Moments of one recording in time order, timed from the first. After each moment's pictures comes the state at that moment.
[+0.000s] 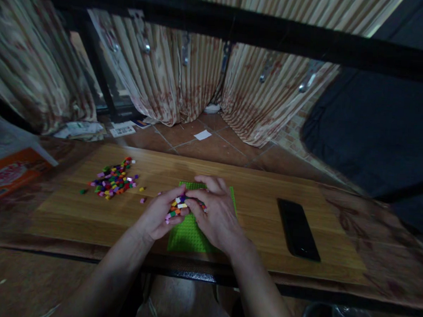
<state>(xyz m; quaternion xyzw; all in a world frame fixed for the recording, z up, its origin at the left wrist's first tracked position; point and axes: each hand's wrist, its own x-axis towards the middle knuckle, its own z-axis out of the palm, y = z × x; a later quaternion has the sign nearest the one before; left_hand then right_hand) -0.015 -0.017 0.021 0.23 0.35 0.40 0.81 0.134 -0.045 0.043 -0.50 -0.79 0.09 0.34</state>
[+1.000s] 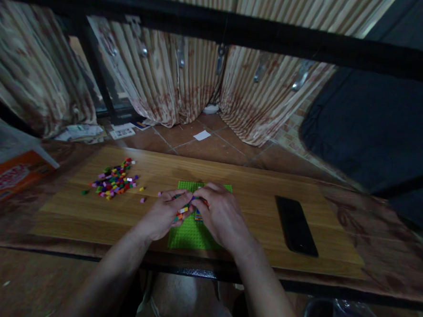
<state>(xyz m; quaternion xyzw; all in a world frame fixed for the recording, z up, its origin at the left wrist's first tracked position) -0.012 -0.026 0.022 0.41 0.43 0.35 0.72 0.140 -0.051 0.053 -0.55 -0.77 0.13 0.29</state>
